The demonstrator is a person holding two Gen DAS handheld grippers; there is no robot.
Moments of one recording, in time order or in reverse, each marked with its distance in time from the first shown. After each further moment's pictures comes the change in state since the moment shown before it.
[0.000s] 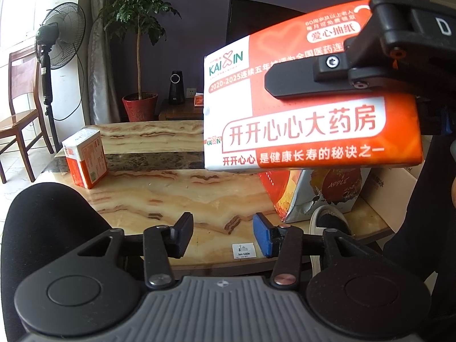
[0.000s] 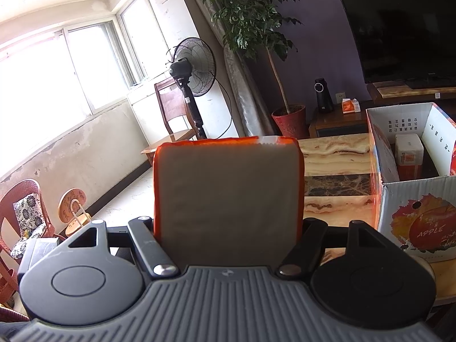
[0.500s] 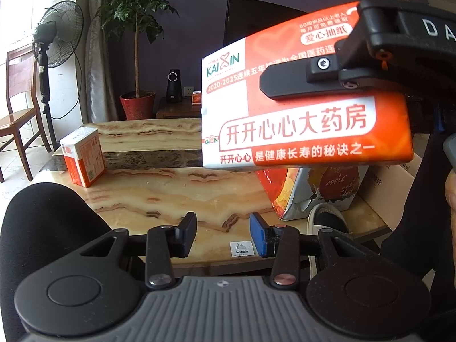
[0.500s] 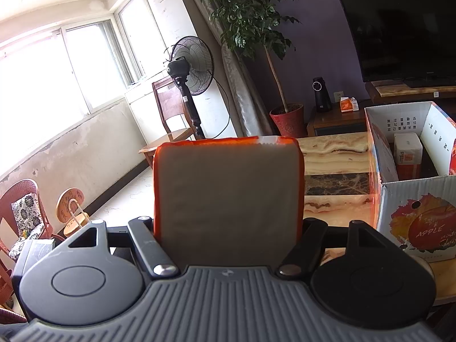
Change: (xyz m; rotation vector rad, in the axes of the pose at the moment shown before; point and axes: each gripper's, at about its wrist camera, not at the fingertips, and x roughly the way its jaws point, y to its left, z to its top) left arm -0.001 0.001 -0.001 -0.003 0.007 -0.013; right arm 0.006 -0.004 0.003 0.002 0.008 -0.010
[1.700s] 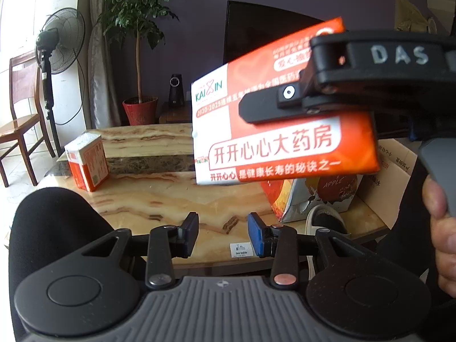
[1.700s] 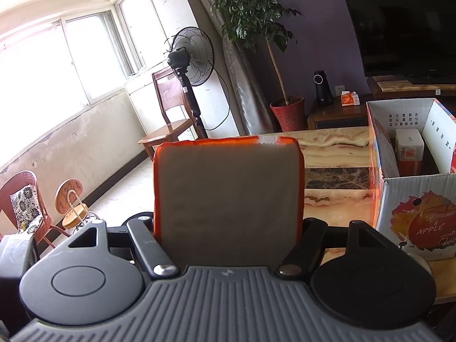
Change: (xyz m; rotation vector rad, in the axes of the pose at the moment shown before) left arm -0.009 -0.009 -0.002 0.019 -0.009 0.022; right arm 0.003 0.004 -0.002 -0.014 0.040 -0.003
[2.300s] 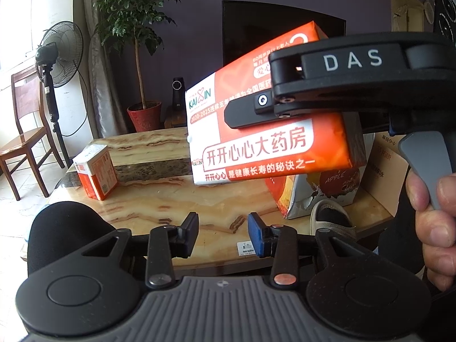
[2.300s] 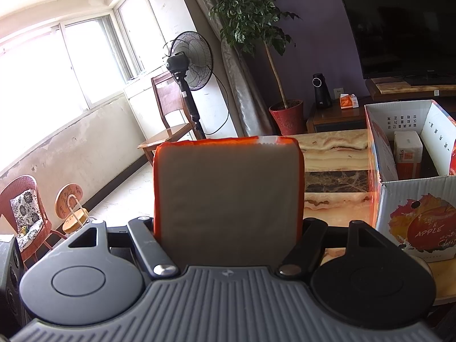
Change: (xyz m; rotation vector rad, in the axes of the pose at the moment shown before) left arm -0.020 -0.017 0.009 0.066 0.001 0.045; right arm -0.001 -0.004 0.003 0.010 -0.017 0.000
